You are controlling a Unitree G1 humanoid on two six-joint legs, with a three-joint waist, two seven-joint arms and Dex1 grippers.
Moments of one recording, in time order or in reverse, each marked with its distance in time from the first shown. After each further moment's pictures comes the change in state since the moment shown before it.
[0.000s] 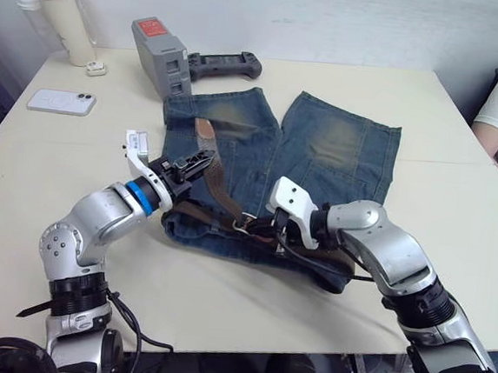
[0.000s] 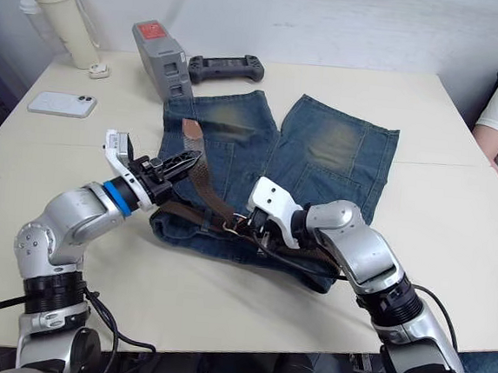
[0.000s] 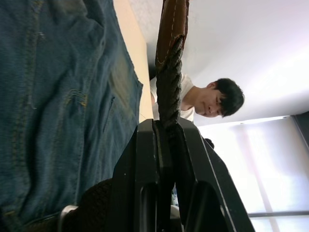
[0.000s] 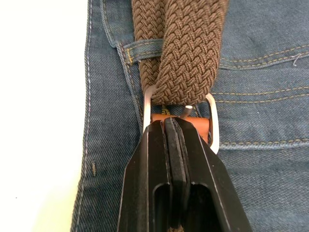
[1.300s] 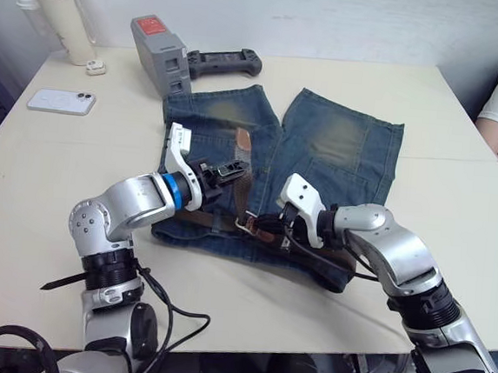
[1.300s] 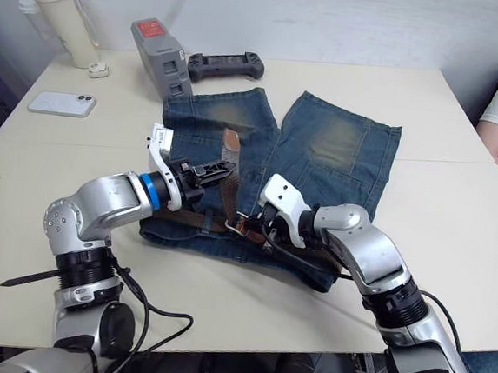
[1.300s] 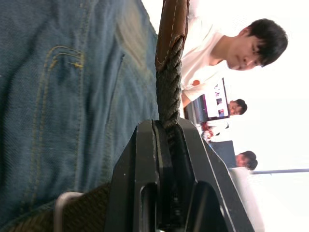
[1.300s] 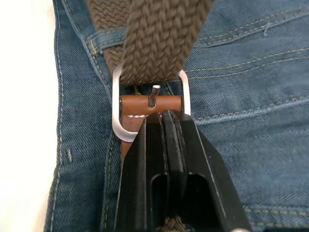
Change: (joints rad) left arm -0.178 -0.119 -0.015 0.074 0.039 0.208 0.195; right arm 0.022 -0.027 -0.016 0.045 0.027 -0.028 -0.065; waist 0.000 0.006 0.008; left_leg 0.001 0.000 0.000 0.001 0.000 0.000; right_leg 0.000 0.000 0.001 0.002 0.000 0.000
